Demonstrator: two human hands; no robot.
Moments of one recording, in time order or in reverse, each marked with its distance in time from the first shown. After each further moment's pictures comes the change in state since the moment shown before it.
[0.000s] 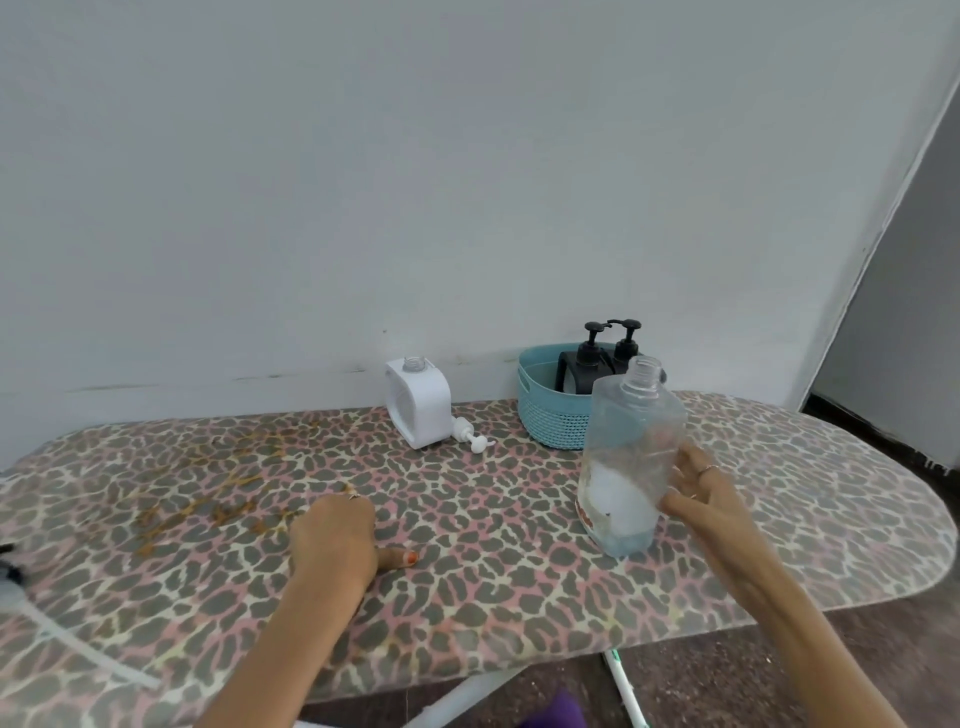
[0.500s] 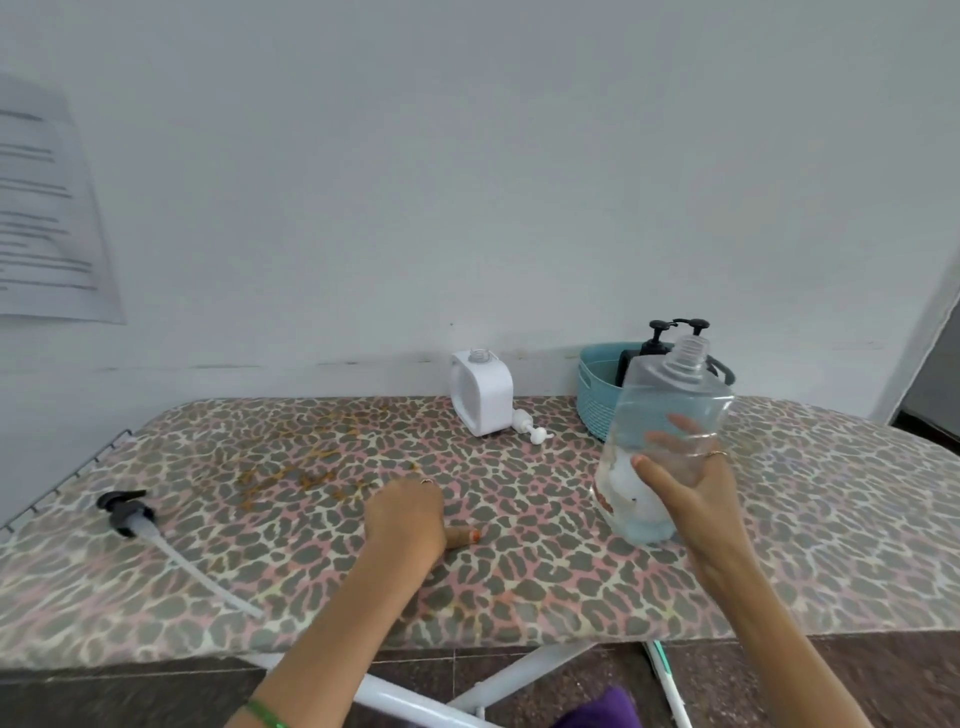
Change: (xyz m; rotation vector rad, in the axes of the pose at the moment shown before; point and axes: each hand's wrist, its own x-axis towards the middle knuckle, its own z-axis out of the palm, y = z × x) left_hand -0.010 0.004 0.010 -0.003 -0.022 -0.002; right_hand -0.003 0.002 0.063 0.129 0.186 -0.162
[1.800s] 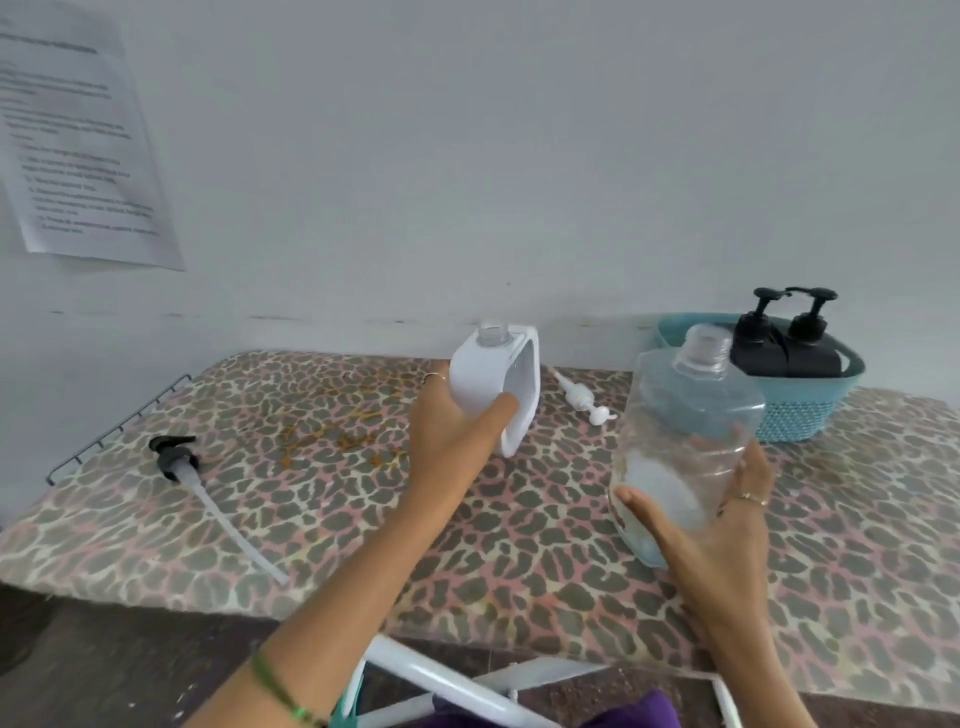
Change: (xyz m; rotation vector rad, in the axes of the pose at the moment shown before) left_hand 0.011 0.003 -0.021 -1.468 0.594 0.003; right_hand -0.020 0.028 0.047 -0.209 0.033 -0.221
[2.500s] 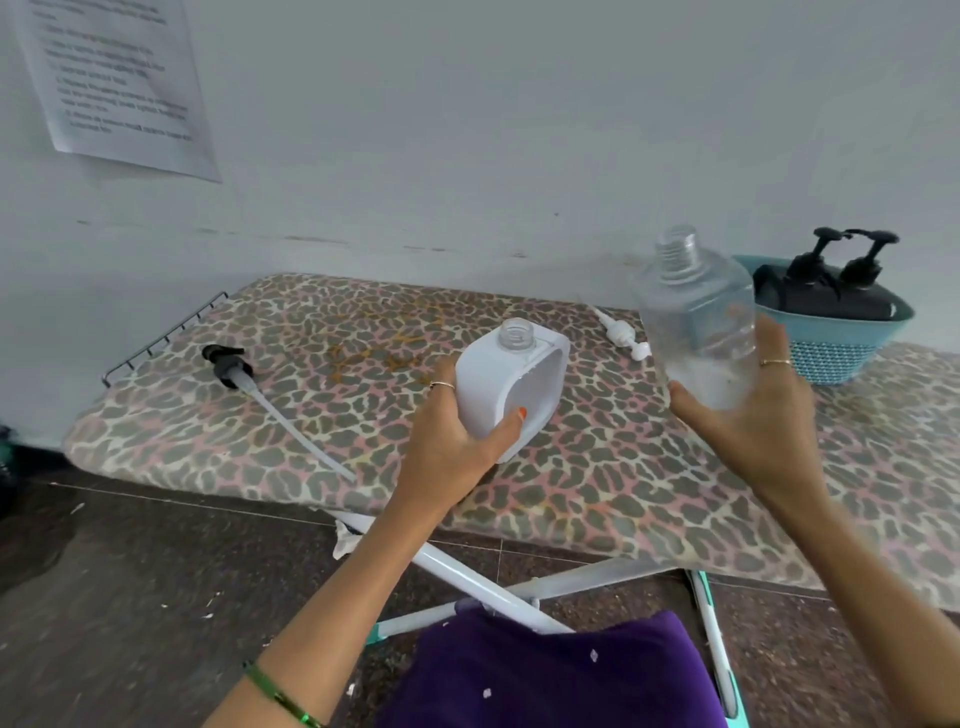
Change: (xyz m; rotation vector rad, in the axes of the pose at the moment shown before) left_hand -0.055 -0.059 -0.065 0.062 -0.143 0.166; right_hand 0.025 -0.024 0.005 -0.421 -0.181 -0.206
